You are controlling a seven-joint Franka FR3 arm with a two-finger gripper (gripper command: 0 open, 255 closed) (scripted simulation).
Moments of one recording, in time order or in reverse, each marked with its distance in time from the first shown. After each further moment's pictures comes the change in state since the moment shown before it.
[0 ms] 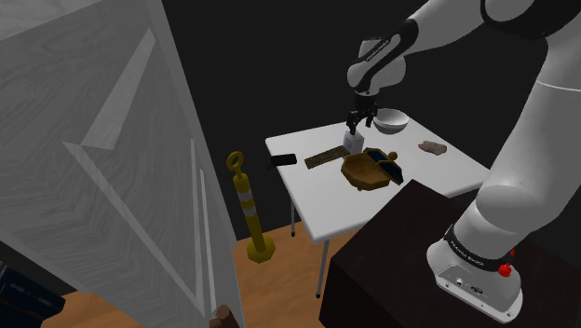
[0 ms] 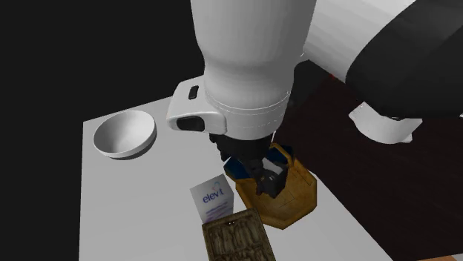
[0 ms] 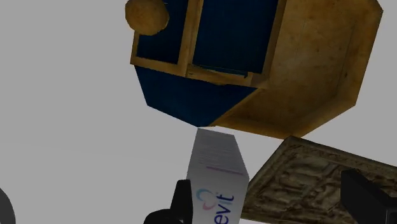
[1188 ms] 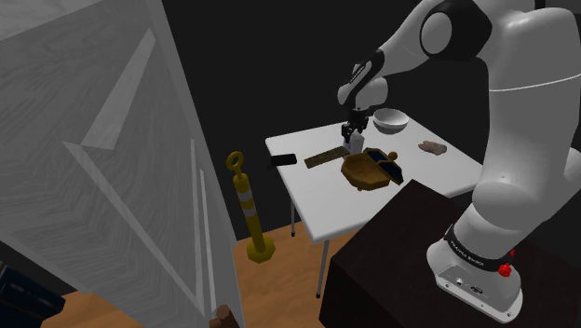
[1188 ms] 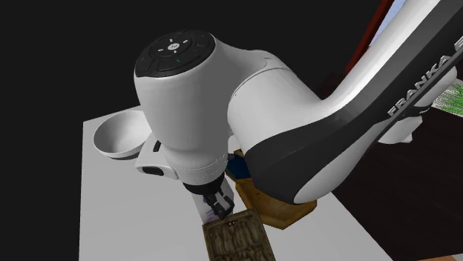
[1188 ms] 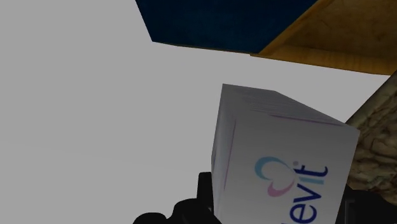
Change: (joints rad) arm -0.075 0.332 0.033 0.204 0.121 0.160 -0.078
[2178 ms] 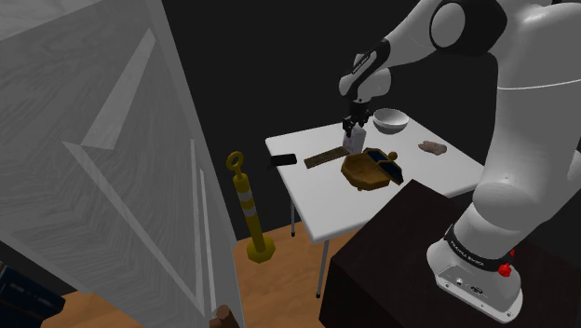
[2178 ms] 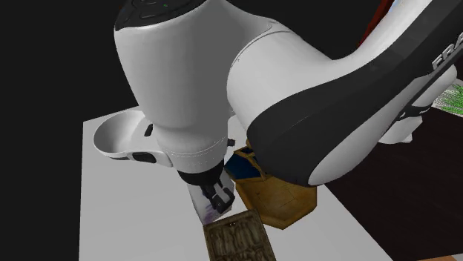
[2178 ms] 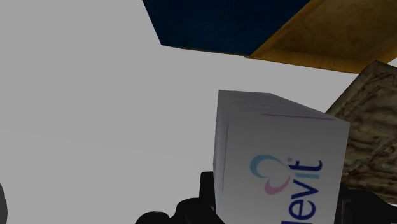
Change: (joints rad) arm 0.012 -0.068 -0.016 -0.001 -0.023 -0.068 0.014
